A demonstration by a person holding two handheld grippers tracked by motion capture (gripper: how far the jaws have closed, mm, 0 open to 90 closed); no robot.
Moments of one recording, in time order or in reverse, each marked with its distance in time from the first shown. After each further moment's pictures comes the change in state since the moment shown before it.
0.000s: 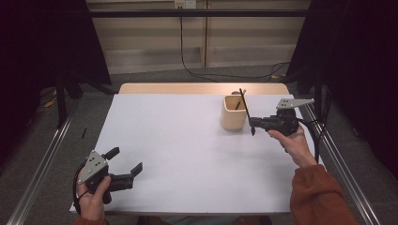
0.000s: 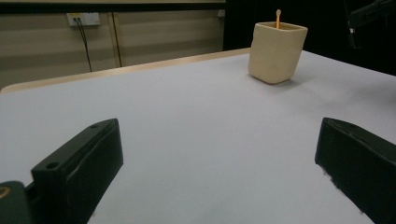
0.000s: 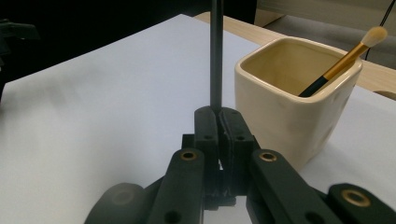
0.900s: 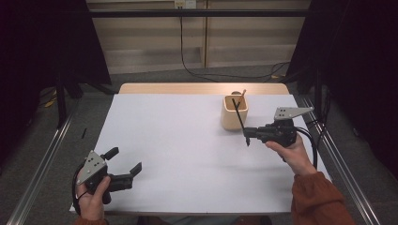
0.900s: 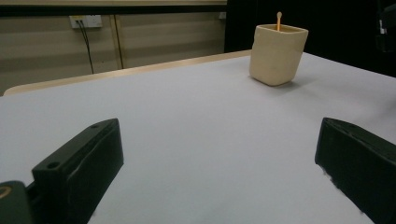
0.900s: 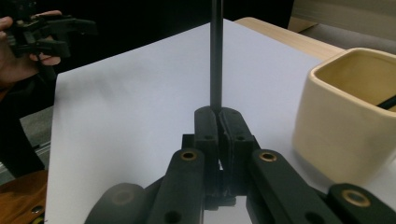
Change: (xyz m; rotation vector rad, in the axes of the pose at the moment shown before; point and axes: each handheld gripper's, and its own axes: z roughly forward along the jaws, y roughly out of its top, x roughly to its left) left arm 0.001 0.000 -0.003 -0.009 0.015 0.001; right arm 0.044 0.000 -0.006 -0.011 0.108 -0.060
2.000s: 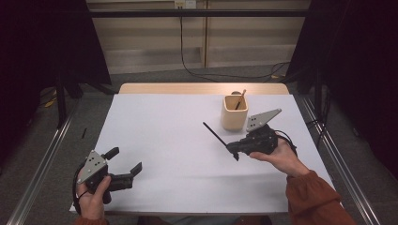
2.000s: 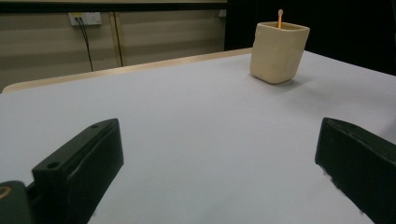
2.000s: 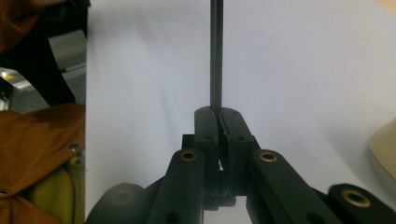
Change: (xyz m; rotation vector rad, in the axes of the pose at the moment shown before) left arm 0.000 0.000 0.002 0.010 -0.005 0.006; right arm 0.041 0.020 0.039 0.283 0.120 -0.145
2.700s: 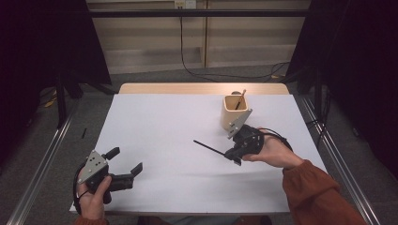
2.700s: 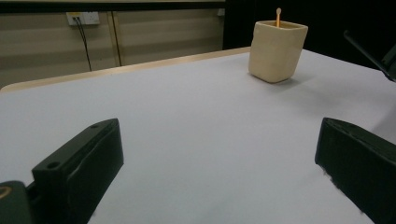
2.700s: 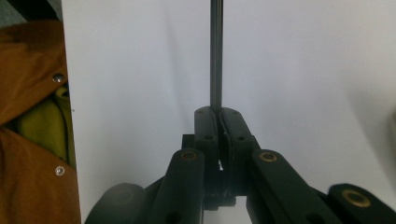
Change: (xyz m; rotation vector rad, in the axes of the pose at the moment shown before) left arm -0.001 0.000 0.001 0.002 -0.009 0.002; right arm 0.003 0.020 0.031 0.366 0.011 -0.086
